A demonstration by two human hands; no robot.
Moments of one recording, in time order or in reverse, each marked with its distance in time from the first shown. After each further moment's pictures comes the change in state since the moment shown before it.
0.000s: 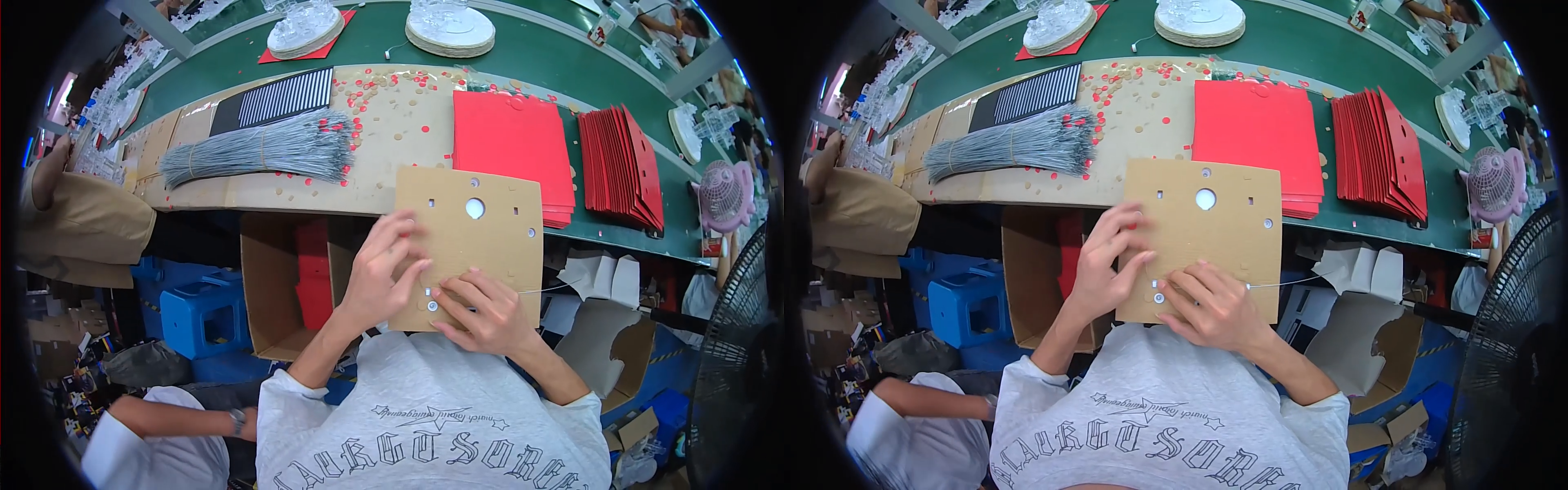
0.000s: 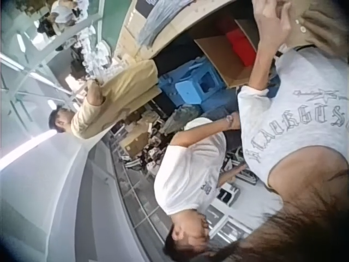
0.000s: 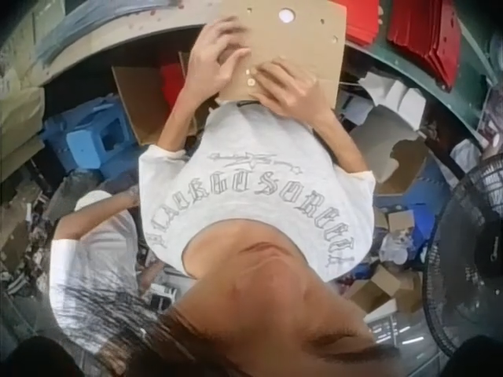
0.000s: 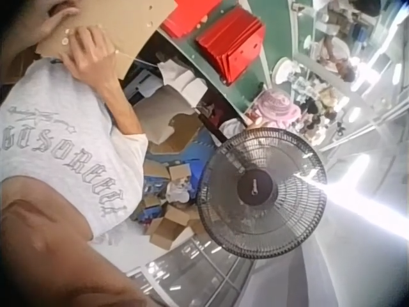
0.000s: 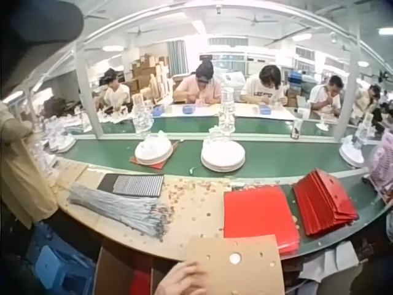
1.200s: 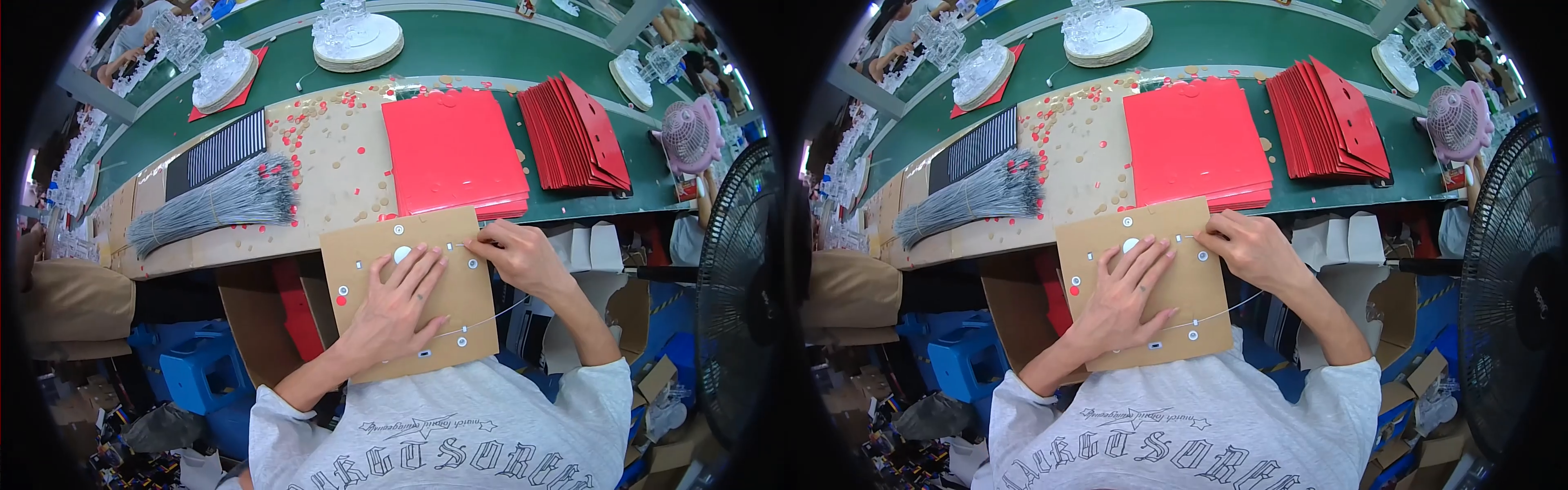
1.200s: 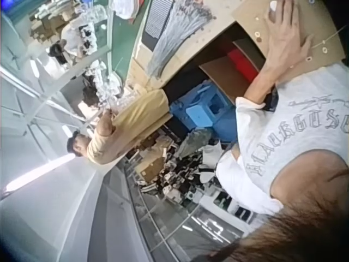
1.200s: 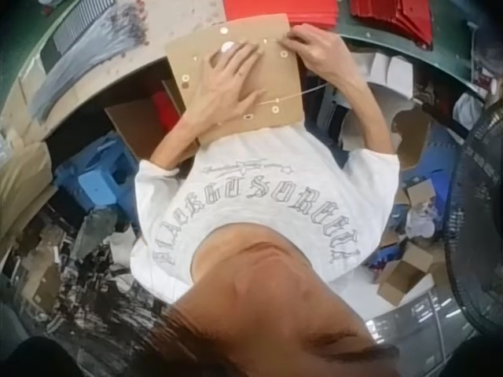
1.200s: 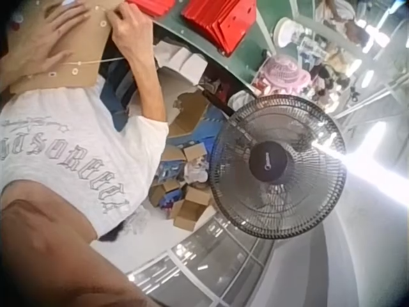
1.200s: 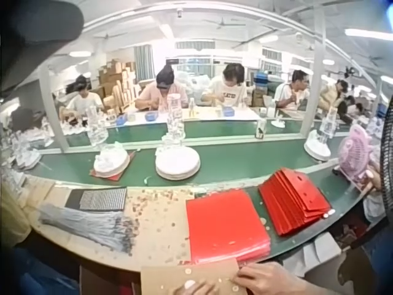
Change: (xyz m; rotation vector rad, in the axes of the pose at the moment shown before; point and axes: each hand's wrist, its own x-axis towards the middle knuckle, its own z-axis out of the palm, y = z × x) left_hand 0.011 0.024 0.035 0.315 -0.526 0.185; right_hand -0.011 0.091 -0.058 -0.169 -0.068 0.113
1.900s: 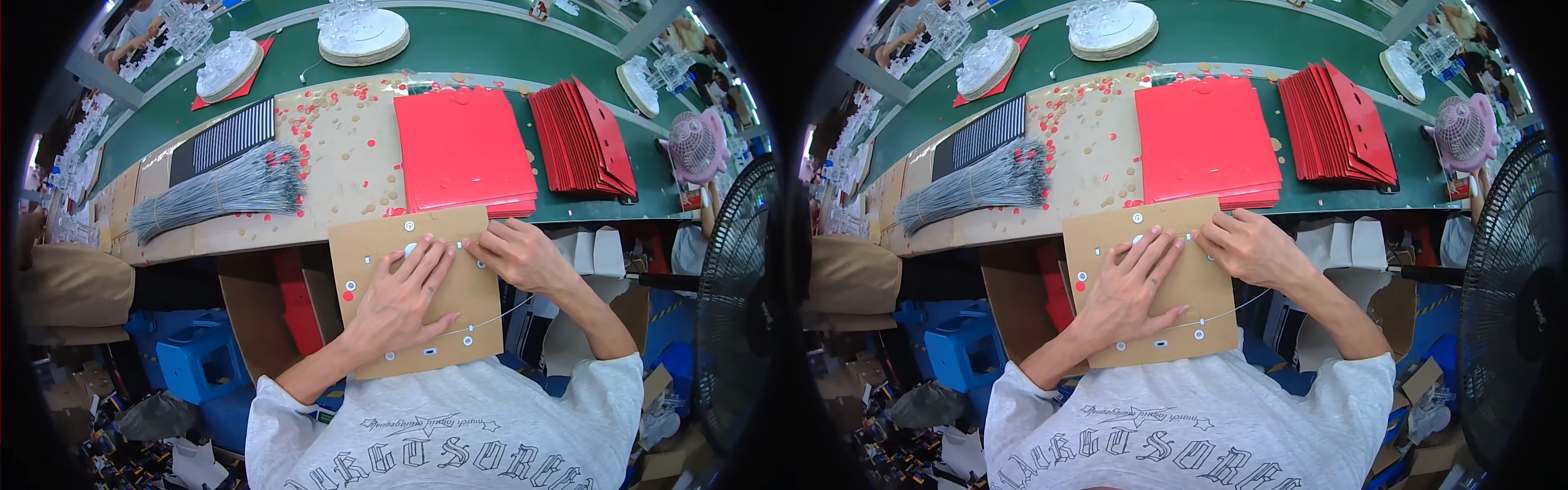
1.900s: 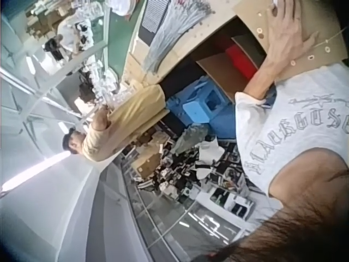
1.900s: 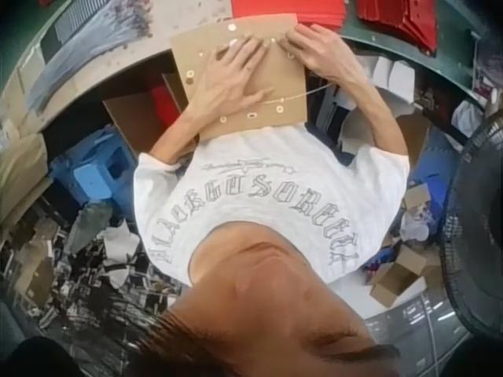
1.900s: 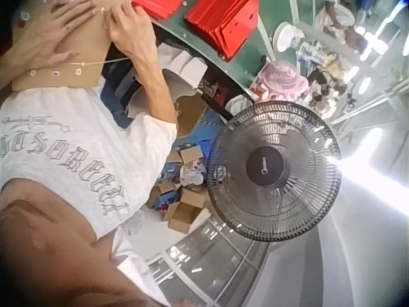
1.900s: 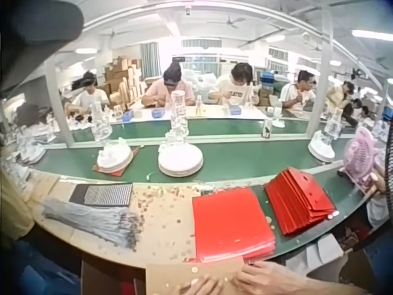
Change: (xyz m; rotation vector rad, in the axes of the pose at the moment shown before) left_hand 0.005 0.001 0.000 0.084 0.026 -0.014; right_hand 0.013 0.000 -0.010 -0.257 -0.243 -0.295
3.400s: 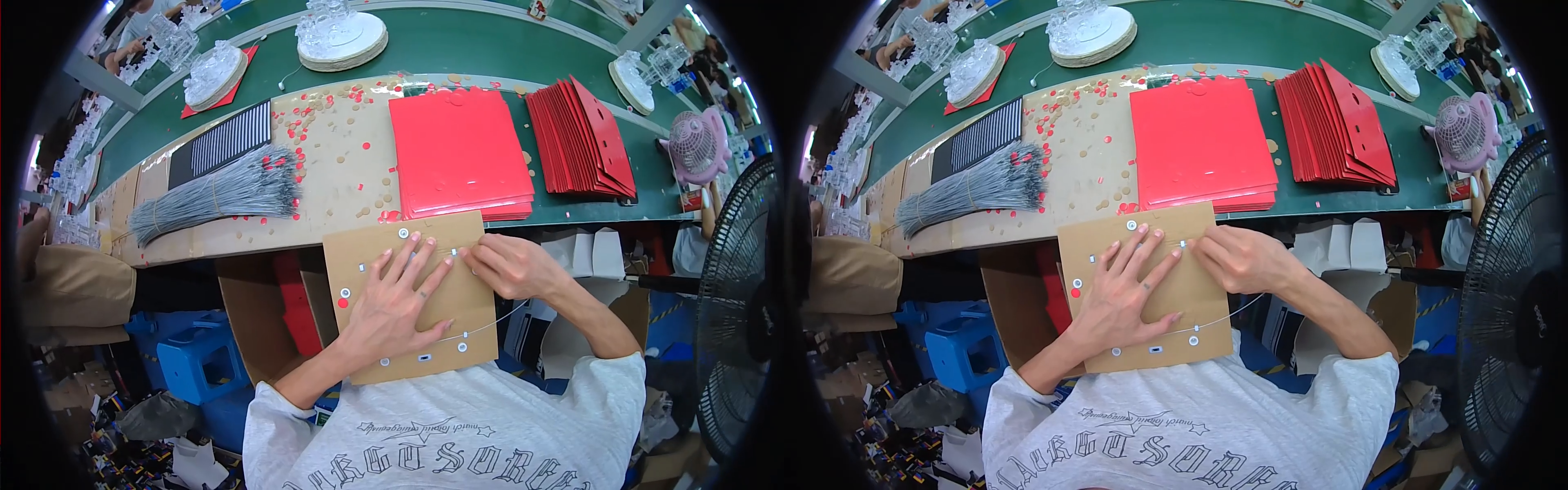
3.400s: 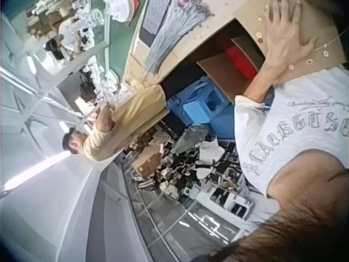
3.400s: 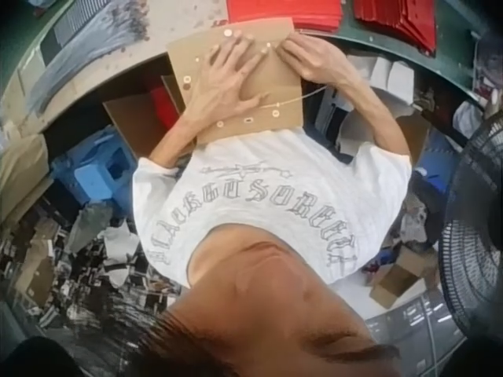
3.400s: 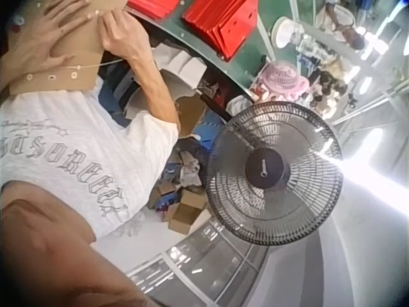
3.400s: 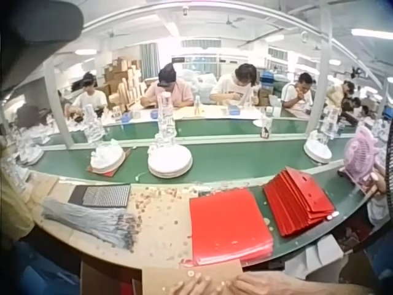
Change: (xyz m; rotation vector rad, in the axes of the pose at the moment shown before) left_hand 0.000 0.007 -0.001 0.002 0.000 -0.029; right_hand -0.008 0.000 0.010 0.003 0.148 -0.143
